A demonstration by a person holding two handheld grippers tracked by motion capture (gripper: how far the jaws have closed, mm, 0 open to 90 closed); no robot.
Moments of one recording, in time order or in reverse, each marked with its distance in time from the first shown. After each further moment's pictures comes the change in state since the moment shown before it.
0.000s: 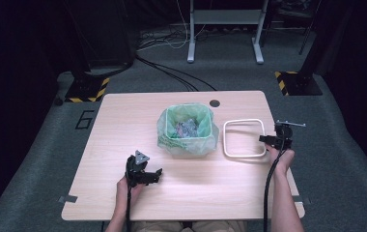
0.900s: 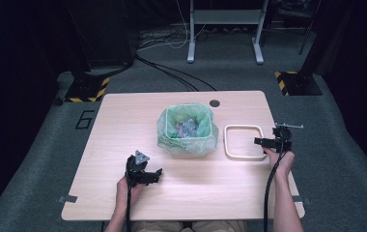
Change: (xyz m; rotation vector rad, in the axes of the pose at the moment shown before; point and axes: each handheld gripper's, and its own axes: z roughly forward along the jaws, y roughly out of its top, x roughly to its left) left arm 0.000 0.000 0.000 0.000 -0.002 -0.001; right arm 0.003 -0.010 -0.005 0.002 -0.026 -0.096
